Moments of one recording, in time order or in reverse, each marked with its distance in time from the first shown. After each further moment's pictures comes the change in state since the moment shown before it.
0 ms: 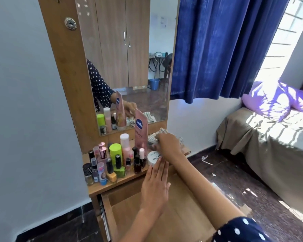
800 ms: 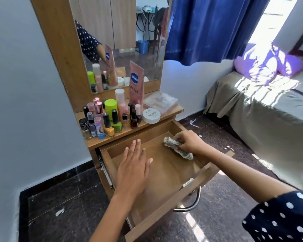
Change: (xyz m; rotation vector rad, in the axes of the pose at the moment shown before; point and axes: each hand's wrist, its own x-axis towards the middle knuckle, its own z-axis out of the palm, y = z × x) left_hand -0.104 -0.022 -0.026 -0.122 -0.068 -0.095; right_hand -0.132 0.069 0.017 0.128 -0.428 0.070
